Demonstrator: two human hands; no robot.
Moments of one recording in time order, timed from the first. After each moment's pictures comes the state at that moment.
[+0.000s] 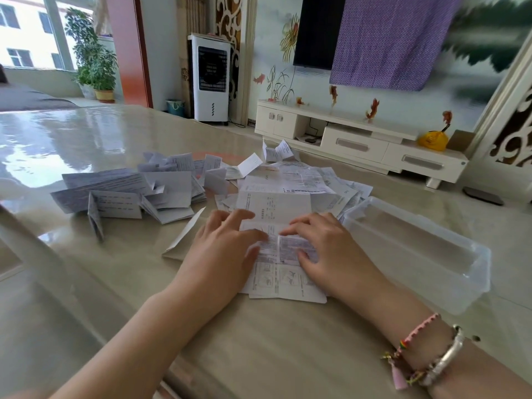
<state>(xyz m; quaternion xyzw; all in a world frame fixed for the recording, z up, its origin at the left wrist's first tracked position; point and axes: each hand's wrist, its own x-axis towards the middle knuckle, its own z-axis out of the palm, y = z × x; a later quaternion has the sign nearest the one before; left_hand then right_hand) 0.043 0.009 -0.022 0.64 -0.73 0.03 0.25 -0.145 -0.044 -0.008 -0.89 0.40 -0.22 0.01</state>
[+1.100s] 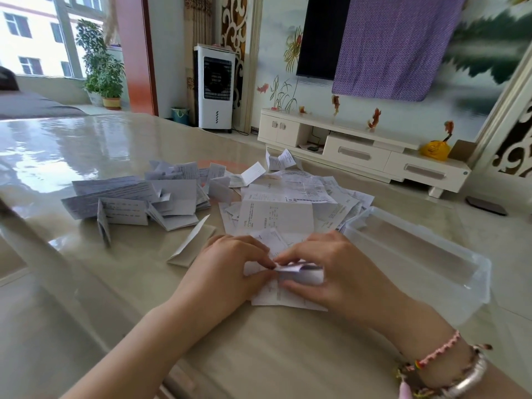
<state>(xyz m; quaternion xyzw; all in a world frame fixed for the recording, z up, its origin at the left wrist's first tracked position) 0.047 0.009 -0.031 0.57 -0.73 -0.06 0.36 -0.153 -0.027 0.006 -0.93 0.28 -0.22 0.06</state>
